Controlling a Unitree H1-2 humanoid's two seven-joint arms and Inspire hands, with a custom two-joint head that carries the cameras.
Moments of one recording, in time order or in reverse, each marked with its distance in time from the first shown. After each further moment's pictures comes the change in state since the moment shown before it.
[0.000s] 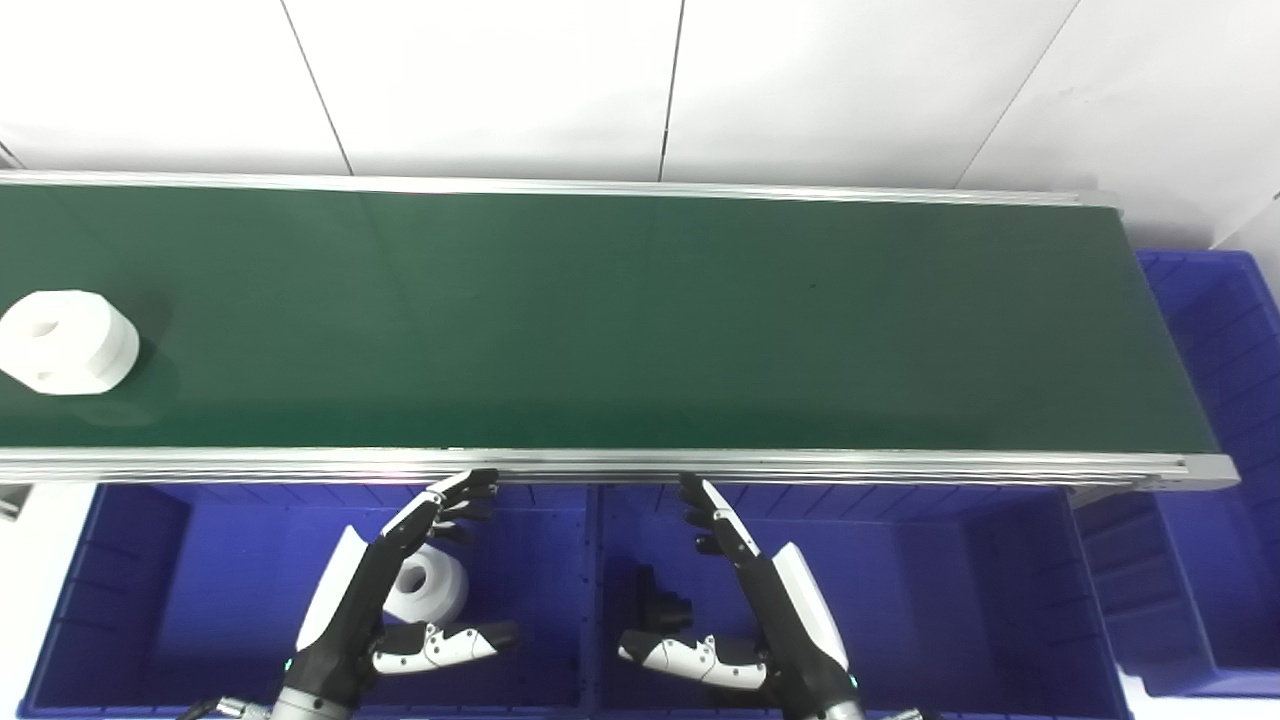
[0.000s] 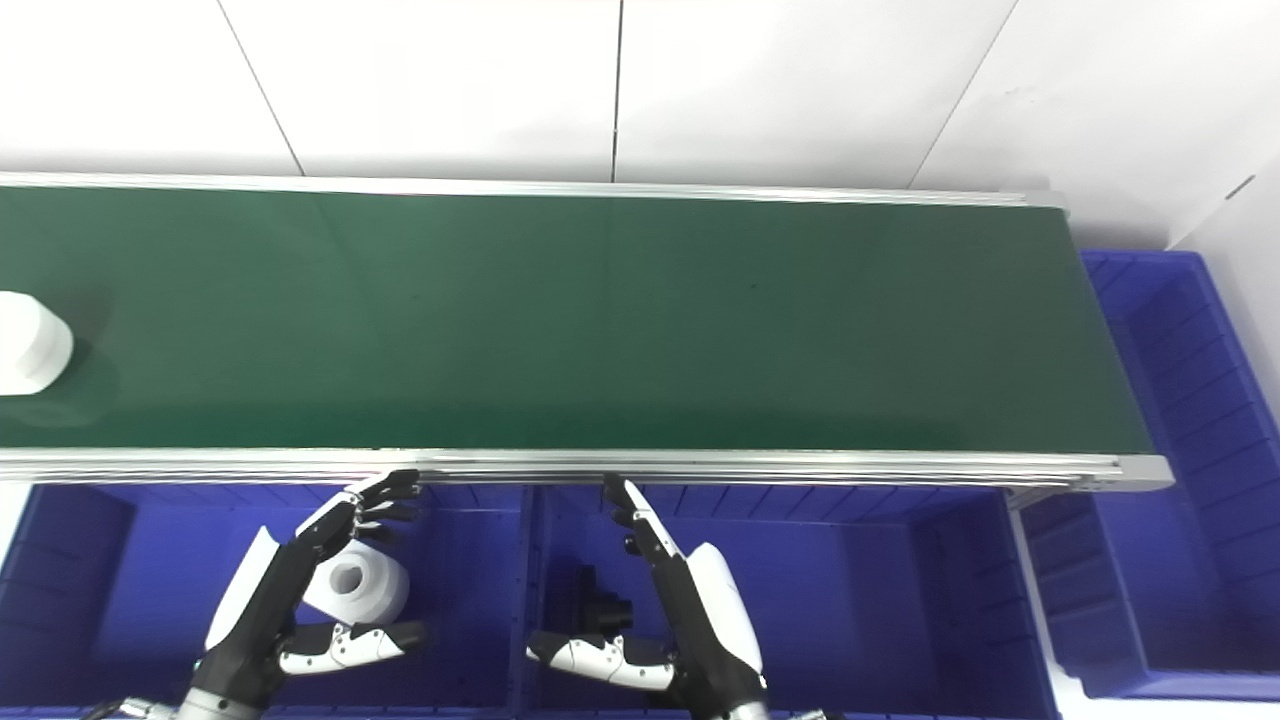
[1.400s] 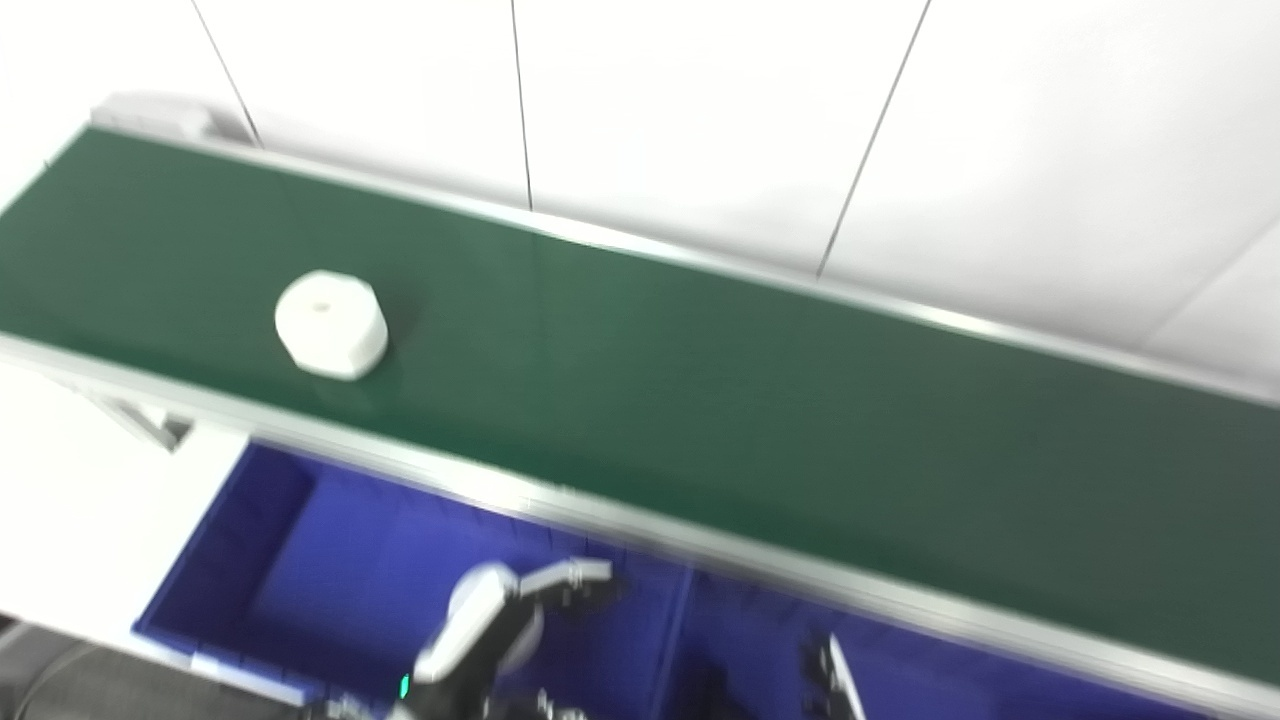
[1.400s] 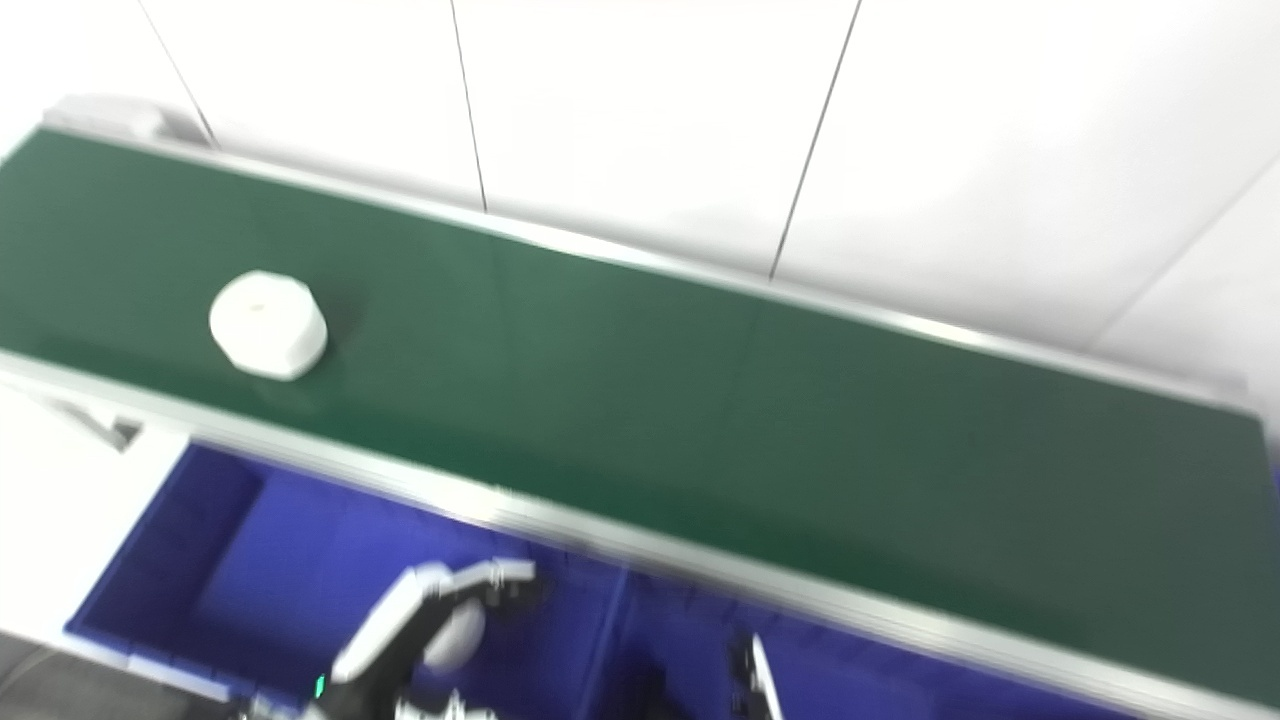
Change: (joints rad) left arm -0.042 -0.003 -0.137 0.139 0.133 -0.001 0.173; right arm 0.000 -0.074 -0.037 0.177 0.075 -0.131 -0.058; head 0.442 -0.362
